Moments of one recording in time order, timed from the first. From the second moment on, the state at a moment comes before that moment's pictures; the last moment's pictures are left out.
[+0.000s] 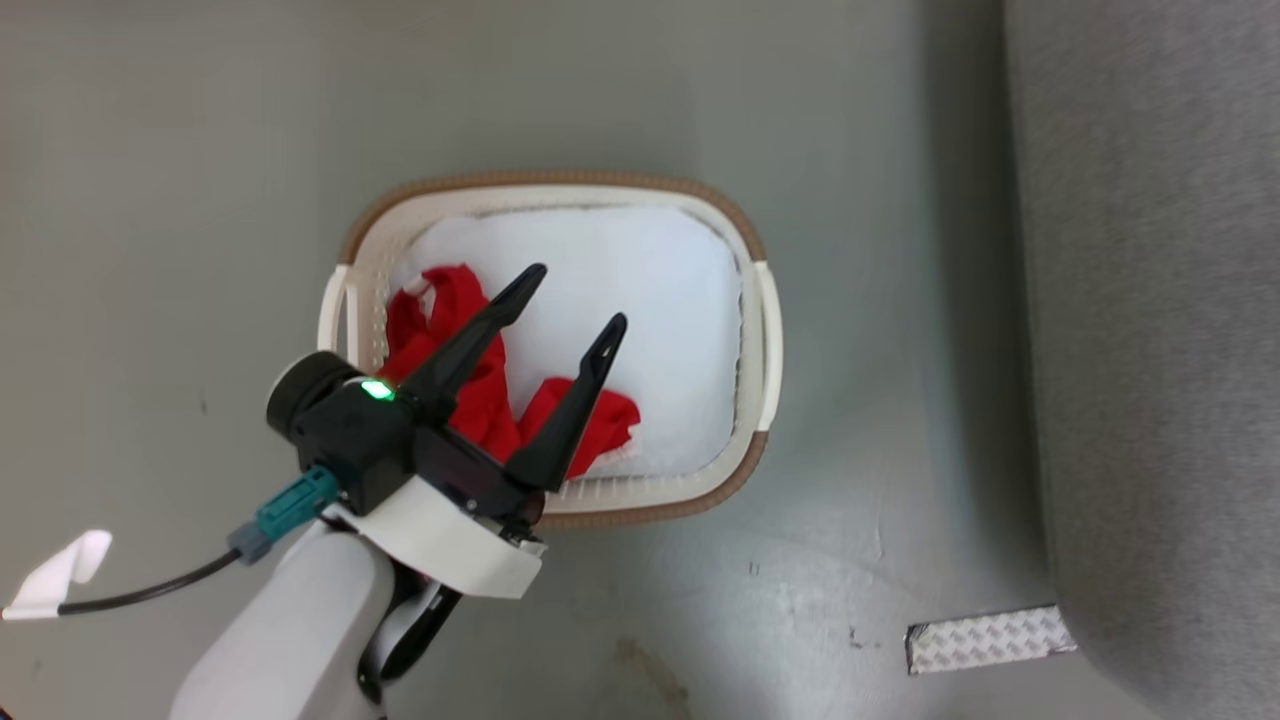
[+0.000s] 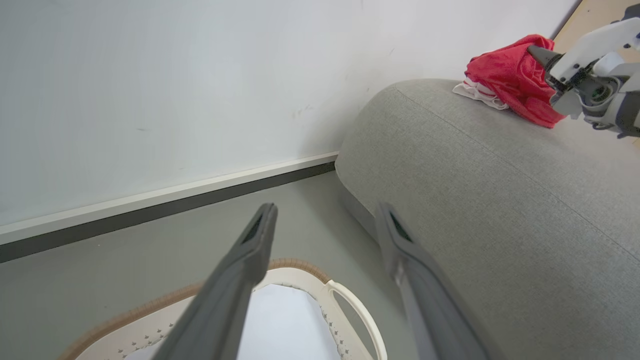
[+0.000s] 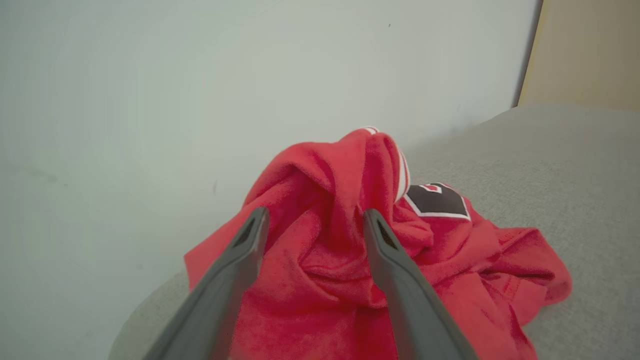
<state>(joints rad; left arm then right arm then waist) -0.54 0.36 -0.56 0.03 -0.41 -0.11 -0.26 -1.19 -0.11 -0.89 0.69 -0.14 0.13 -0.25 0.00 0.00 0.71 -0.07</state>
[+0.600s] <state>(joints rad) -0.25 0.28 -0.35 0.14 -0.42 -0.09 -0.26 -0.46 -0.05 -0.32 0.23 0.05 0.13 -0.26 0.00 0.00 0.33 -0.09</state>
